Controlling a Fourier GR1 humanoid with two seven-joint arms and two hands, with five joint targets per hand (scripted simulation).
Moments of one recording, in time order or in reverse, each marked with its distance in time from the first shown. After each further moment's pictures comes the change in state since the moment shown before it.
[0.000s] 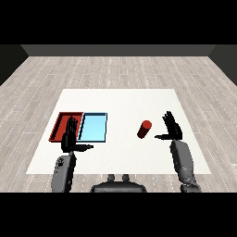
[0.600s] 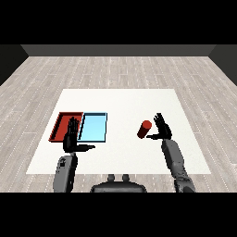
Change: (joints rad) left arm 0.005 -0.021 -0.013 0.005 -0.005 0.017 -0.008; right arm -0.086 0.072 0.034 0.187 0.026 -0.019 -0.078
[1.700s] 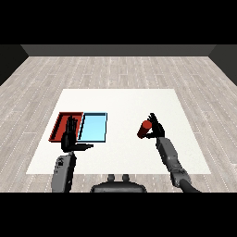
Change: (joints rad) left arm -0.011 0.019 0.011 -0.020 0.000 0.003 0.028; right arm -0.131 0.029 0.005 0.252 0.009 0.023 -0.081
